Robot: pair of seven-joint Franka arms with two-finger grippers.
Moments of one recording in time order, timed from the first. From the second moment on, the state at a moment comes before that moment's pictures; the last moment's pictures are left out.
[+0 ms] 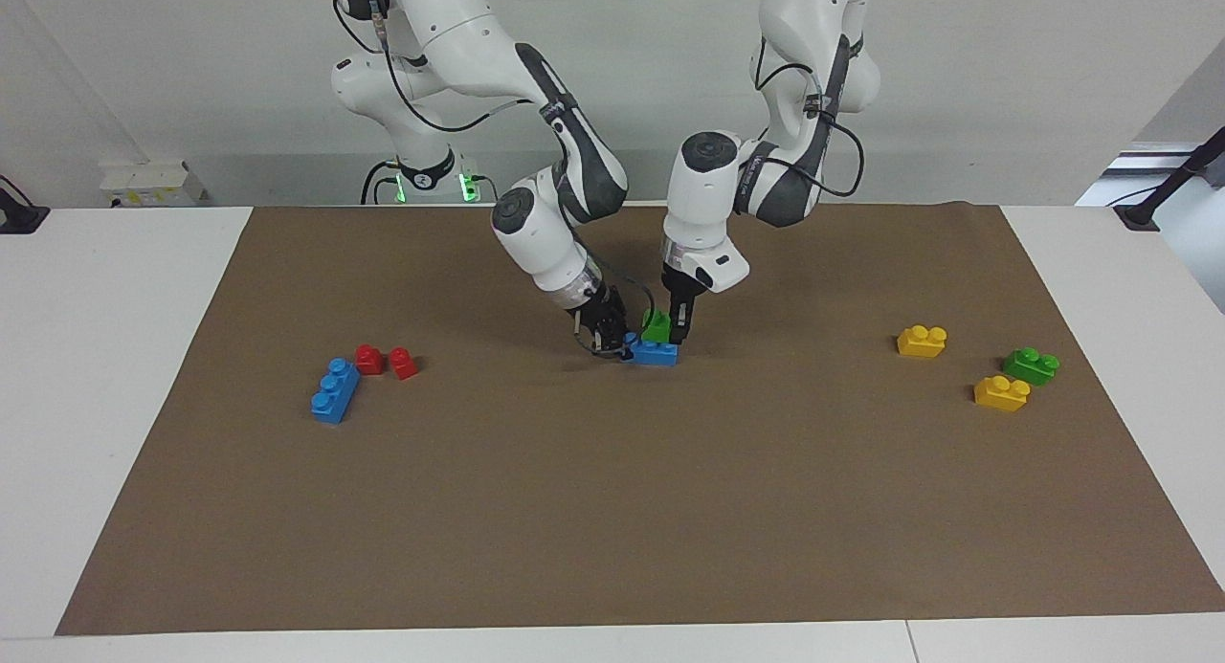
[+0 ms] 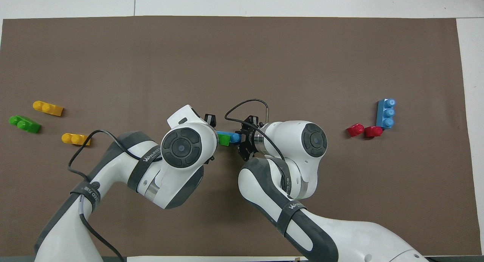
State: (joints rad) left arm -0.56 0.15 -0.08 -2.13 0.08 2.41 -2.03; right arm 0.53 0.34 0.09 -2.08 0.73 2.68 1.70
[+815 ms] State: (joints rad) left arm -0.56 0.19 -0.08 -2.12 0.12 2.45 -2.04; right arm 0.53 0.34 0.09 -2.08 0.73 2.69 1.70
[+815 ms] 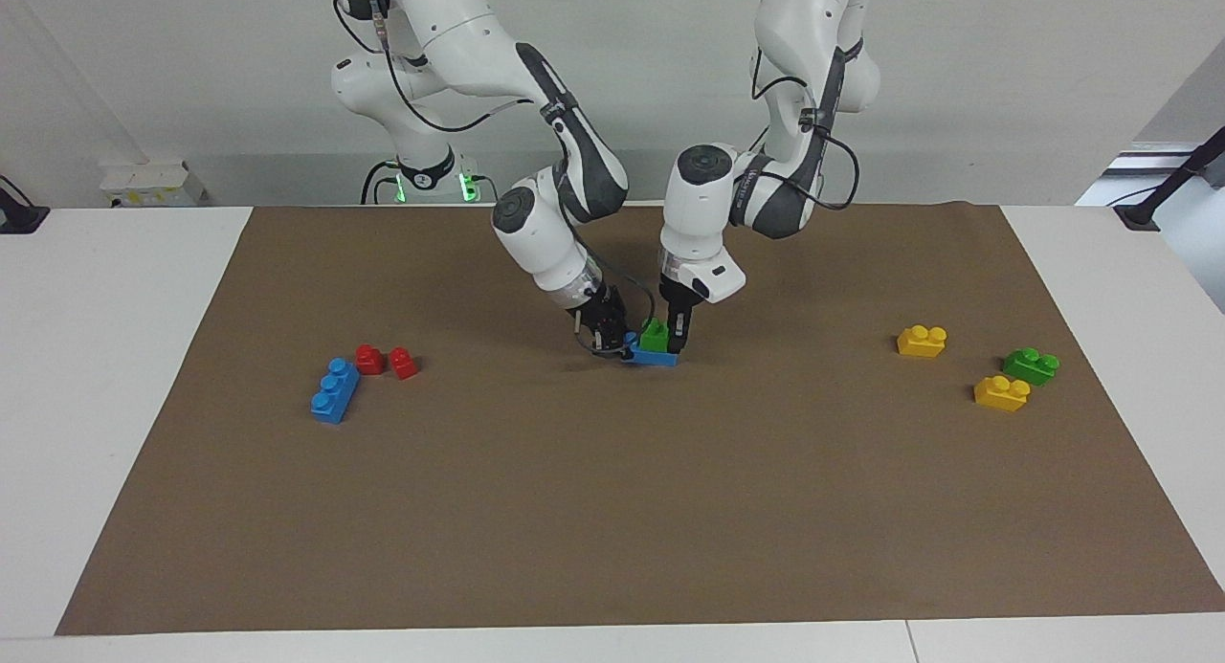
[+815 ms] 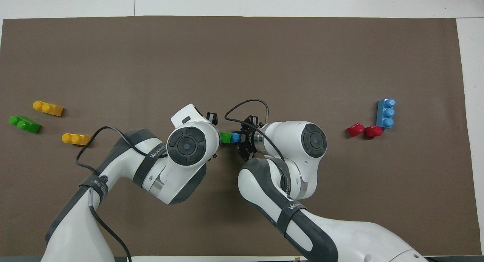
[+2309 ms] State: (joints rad) left arm -0.36 0.04 -0.05 -1.99 0.14 2.13 -1.69; right arm 0.53 0.34 0.09 -2.07 0.73 2.69 1.69
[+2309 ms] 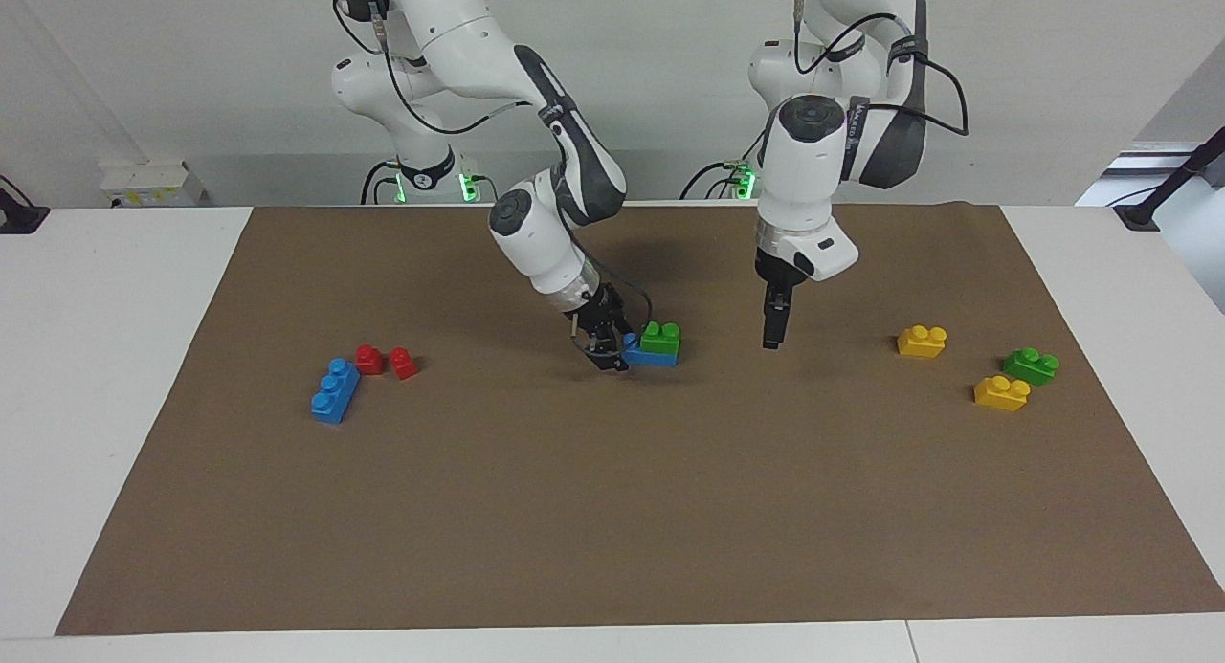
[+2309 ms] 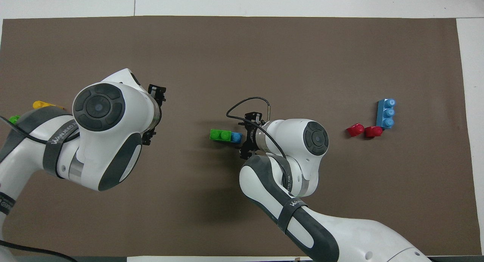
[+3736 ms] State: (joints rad) left arm -0.06 -0.03 -0.04 -1.82 0.08 1.86 -0.70; right arm 0.11 0.19 0.08 -1.89 0.34 2.01 0.81
